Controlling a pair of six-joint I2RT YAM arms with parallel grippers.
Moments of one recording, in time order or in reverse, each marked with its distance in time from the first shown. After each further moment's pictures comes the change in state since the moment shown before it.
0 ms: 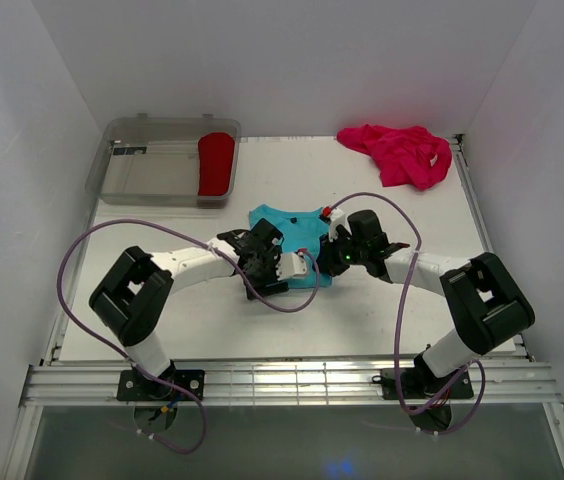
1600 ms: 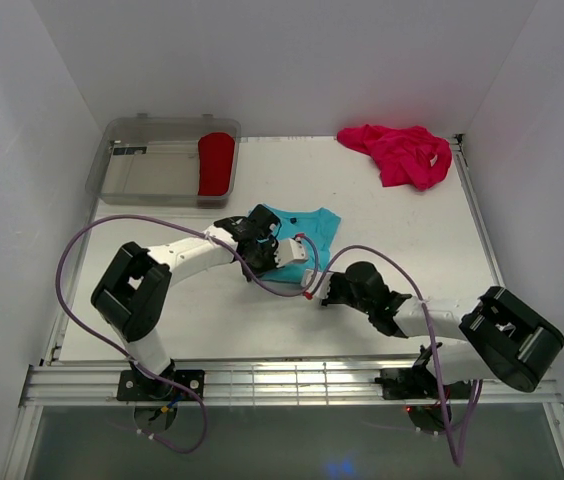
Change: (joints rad) left arm 0.049 0.020 0.105 -0.072 0.012 -0.018; right arm 0.303 -0.219 -0.404 0.416 0.431 -0.847
